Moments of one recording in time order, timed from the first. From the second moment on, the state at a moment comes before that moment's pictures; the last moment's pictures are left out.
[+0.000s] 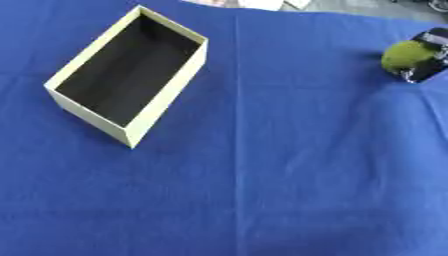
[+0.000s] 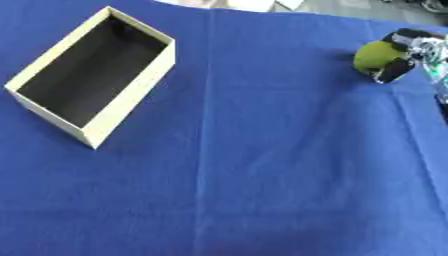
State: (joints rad) left arm -0.32 0.64 0.29 -1.99 -0.08 -0.46 0.68; right arm -0.70 -0.97 -0.03 -0.94 0.61 0.11 0.47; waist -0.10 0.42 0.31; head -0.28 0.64
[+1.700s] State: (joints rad) left arm -0.31 0.64 0.28 -1.99 -0.09 -0.46 0.68; right arm -0.87 -0.87 0.16 -1.90 0.48 0.21 0.47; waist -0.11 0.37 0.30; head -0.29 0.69
